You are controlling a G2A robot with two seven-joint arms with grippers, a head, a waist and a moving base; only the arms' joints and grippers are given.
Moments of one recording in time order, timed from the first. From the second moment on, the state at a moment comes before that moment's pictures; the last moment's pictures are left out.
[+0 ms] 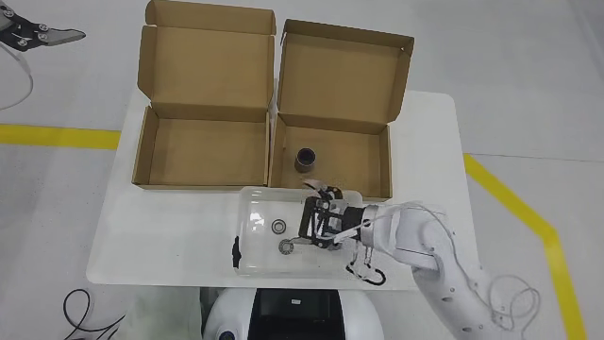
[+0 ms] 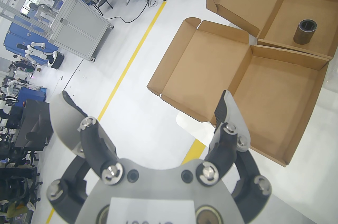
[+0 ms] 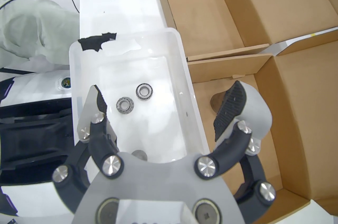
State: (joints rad) left arm 0.47 -0.15 -1.01 -1.52 0.83 -0.88 -0.12; right arm -1.37 -1.21 1.07 -1.98 -1.26 -0.83 0.62
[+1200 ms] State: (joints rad) left arm 0.47 -0.15 -1.01 -1.52 0.83 -0.88 -0.12; right arm -1.38 -1.15 0.97 -1.90 -1.28 -0.80 1.02
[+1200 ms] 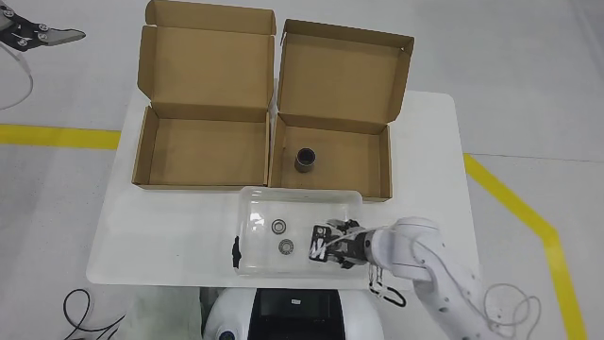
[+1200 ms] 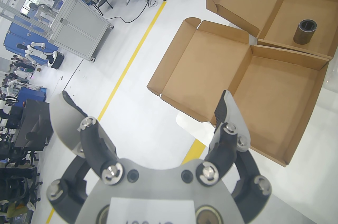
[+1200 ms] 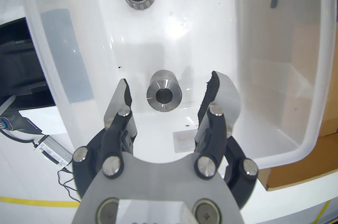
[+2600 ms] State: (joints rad) left arm 0.47 -0.15 -1.01 -1.52 0.83 -0.88 -0.12; right arm -1.30 -1.08 0.97 -1.97 -1.30 -0.66 0.57
